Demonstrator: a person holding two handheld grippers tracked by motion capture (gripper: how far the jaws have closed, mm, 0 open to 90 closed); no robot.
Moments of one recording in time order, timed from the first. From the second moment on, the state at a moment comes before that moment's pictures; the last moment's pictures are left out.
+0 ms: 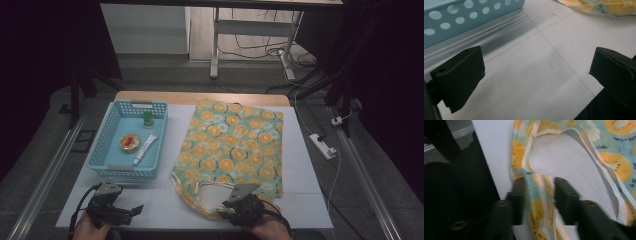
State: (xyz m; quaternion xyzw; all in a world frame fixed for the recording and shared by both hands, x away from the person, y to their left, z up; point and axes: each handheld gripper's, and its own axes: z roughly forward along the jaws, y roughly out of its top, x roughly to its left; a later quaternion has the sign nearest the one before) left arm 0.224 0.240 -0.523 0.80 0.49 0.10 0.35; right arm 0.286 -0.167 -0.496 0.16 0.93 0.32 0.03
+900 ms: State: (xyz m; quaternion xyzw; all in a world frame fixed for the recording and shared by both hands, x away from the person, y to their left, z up) left arm 0.224 0.242 -0.523 0.79 0.49 0.10 0.35; right arm 0.334 -0.181 -0.452 0.20 0.90 0.39 0.03
